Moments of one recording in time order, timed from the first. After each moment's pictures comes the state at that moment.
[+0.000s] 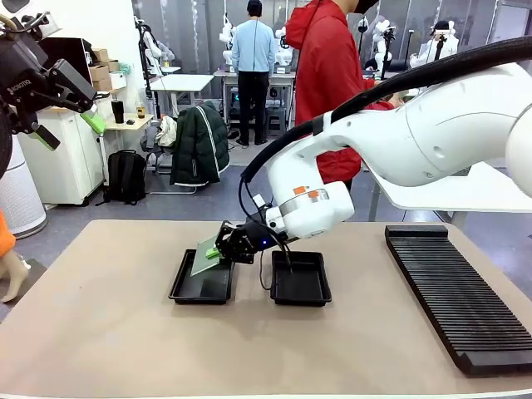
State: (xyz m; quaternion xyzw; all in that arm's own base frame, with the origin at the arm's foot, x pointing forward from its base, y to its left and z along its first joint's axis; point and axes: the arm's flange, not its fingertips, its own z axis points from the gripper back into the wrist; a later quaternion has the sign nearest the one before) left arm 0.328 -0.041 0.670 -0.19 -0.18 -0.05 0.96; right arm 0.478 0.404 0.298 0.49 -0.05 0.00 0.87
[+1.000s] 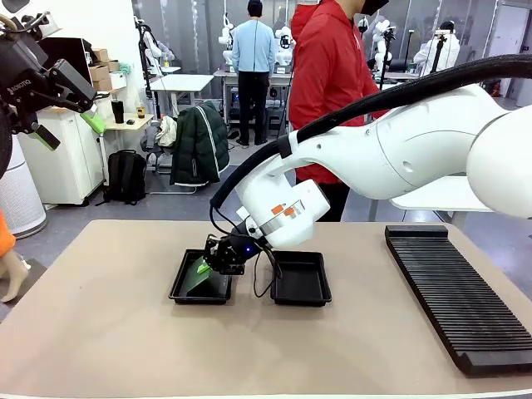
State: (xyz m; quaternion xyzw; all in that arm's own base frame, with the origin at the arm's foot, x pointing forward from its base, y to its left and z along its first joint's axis) left arm 0.328 -0.041 0.670 -0.19 -0.18 -0.05 0.96; right arm 0.483 0.437 0.274 0.42 -0.01 -0.02 0.90
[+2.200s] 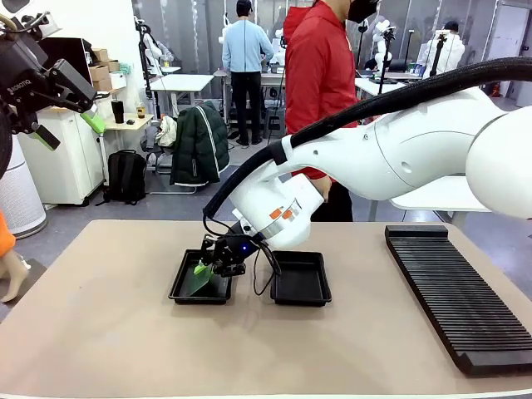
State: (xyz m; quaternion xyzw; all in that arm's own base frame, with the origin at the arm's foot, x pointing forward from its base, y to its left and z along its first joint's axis) left arm 0.328 -0.041 0.670 -0.19 -0.18 -0.05 0.96; right arm 0.480 0.448 0.285 0.39 0.00 -0.01 0.92
